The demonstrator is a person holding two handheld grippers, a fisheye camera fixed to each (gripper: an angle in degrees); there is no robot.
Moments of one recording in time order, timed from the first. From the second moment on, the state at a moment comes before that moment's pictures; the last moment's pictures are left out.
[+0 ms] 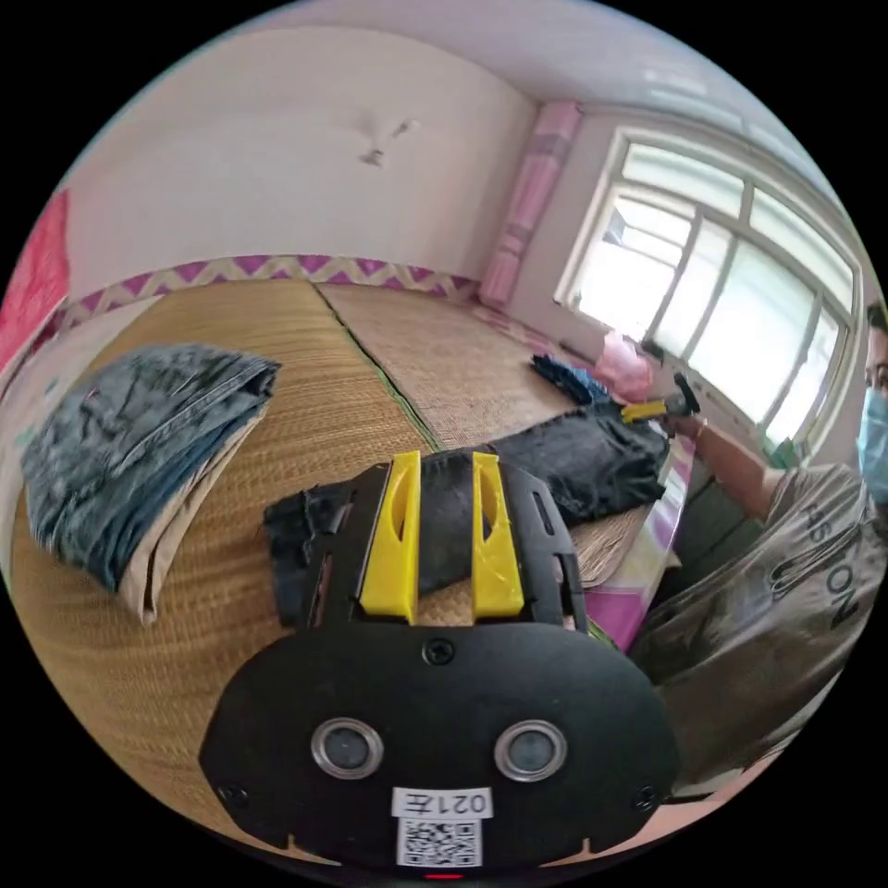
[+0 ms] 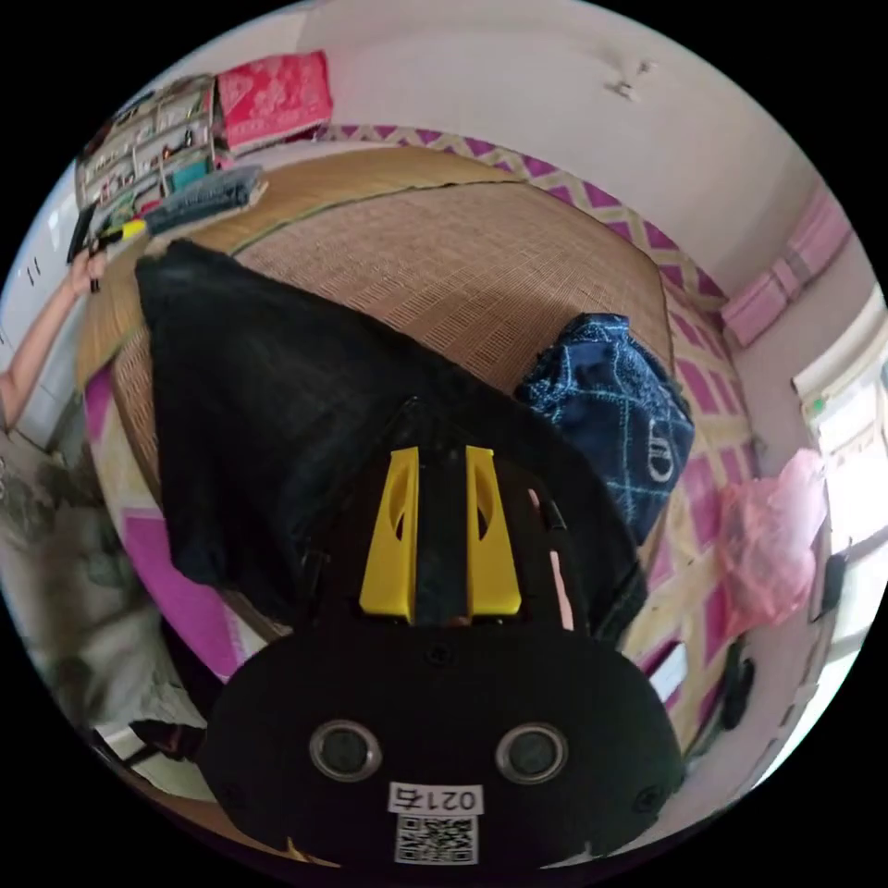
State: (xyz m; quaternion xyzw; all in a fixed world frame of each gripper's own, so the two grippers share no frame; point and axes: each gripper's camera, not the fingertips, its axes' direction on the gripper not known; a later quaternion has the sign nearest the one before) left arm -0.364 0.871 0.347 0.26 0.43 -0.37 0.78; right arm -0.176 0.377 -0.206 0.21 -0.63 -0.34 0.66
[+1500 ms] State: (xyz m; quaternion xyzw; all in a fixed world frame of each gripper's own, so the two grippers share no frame) left arm -0.166 0.952 0.143 0.29 0.44 -0.22 0.82; right arm 0.016 0.608 0.013 0.25 -0.72 -0.34 0.55
